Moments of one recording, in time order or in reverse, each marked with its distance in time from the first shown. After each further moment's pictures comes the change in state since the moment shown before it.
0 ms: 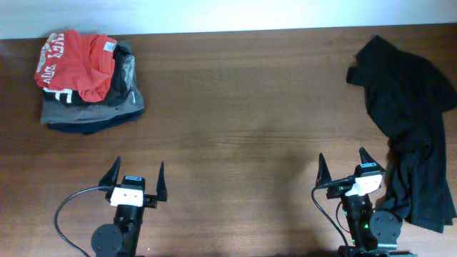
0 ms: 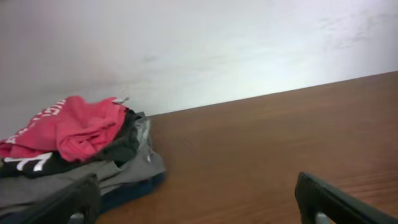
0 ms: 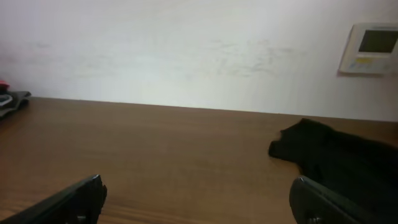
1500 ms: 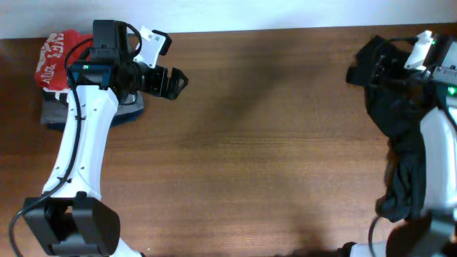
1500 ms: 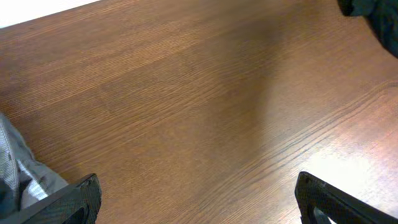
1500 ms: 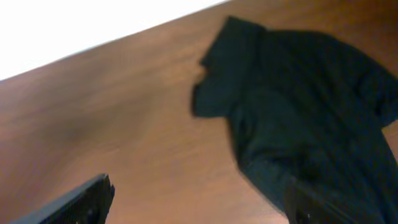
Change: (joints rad) left arm -0.066 1.763 1.707 -0.918 0.289 0.146; right arm -0.238 1.579 1.456 -0.684 0.098 0.091
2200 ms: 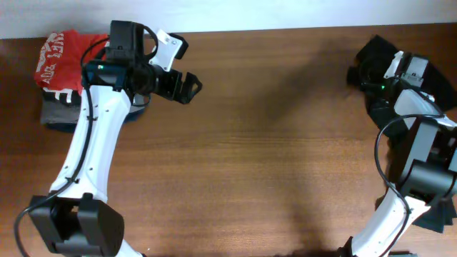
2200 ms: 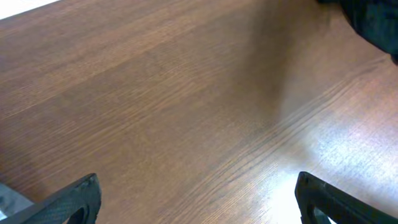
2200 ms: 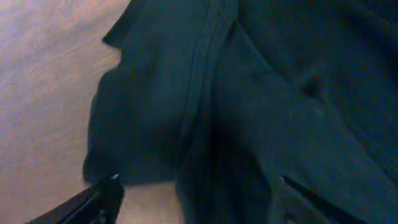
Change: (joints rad) left arm -0.077 0.000 0.000 -0.014 0.011 0.000; right arm -0.045 0.550 0.000 0.488 0.012 0.016
